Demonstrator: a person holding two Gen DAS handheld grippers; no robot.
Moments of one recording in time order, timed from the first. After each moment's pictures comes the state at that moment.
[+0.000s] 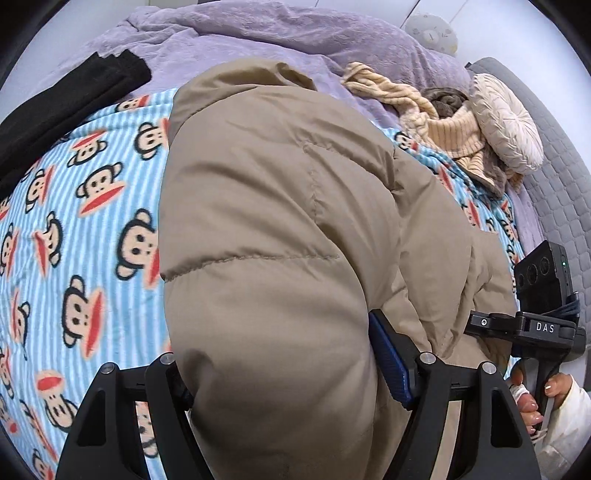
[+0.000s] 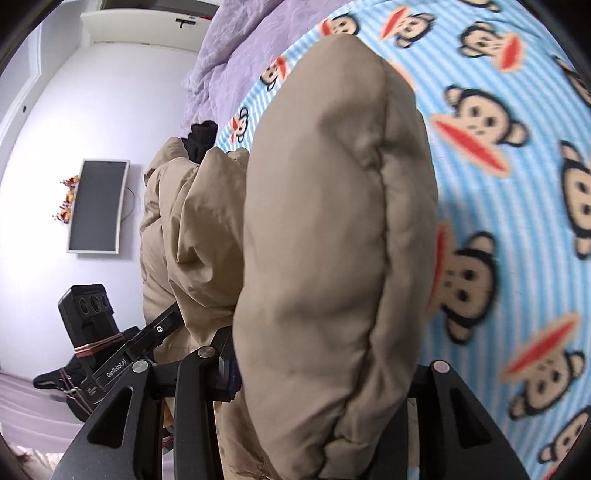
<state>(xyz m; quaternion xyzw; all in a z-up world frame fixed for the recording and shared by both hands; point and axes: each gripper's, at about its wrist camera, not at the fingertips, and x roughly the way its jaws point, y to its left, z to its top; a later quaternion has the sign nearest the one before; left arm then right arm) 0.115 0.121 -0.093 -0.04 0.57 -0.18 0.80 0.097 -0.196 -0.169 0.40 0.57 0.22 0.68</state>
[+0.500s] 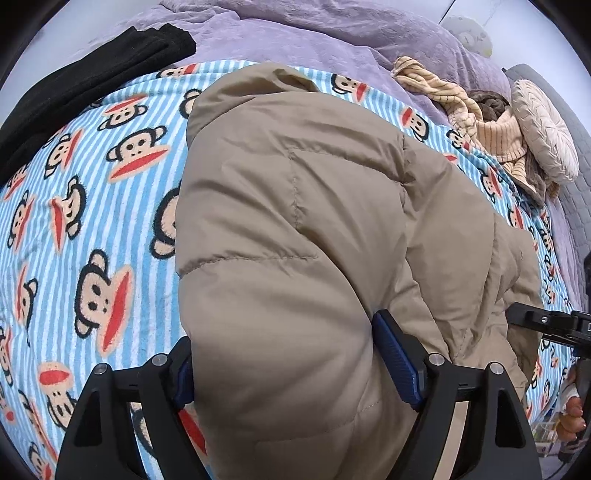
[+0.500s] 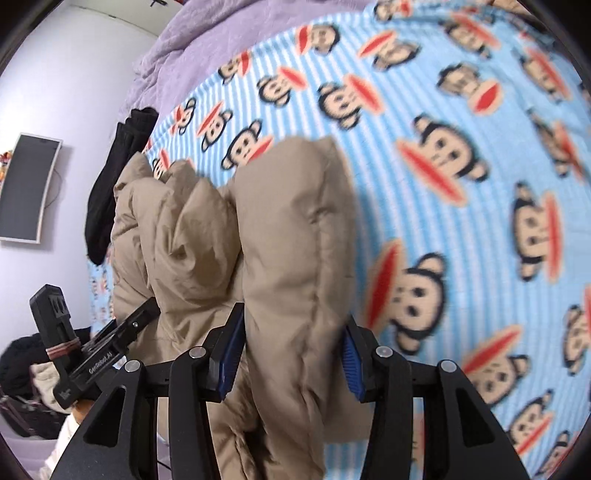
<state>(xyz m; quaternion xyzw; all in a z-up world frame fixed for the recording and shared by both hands) 0.118 0.152 -0.138 -0.04 0.58 -0.13 0.81 0.090 -0.212 -0.143 0.27 0.61 0.09 0.74</state>
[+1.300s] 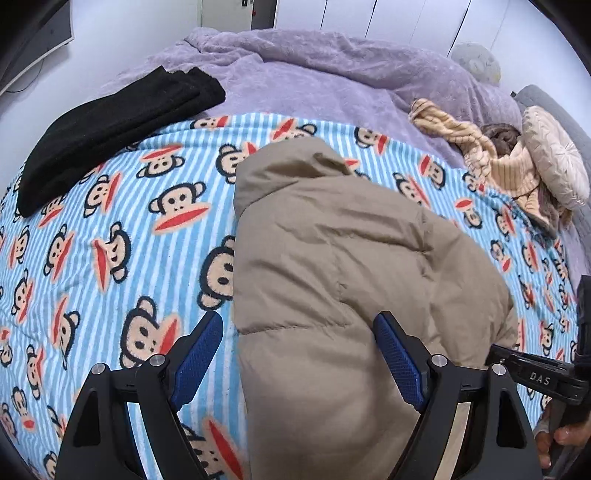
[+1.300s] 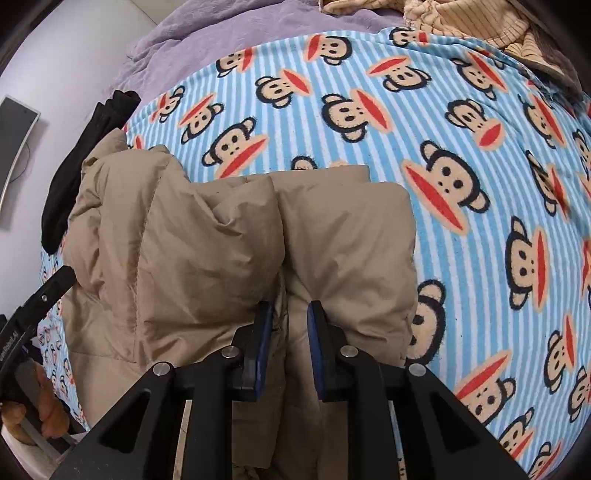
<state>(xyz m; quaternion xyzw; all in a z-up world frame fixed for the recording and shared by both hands) 0.129 0.162 -0.110 -0.02 0.53 -0.08 0.85 0.122 -0.124 -0.151 0.17 0.61 0.05 0.77</state>
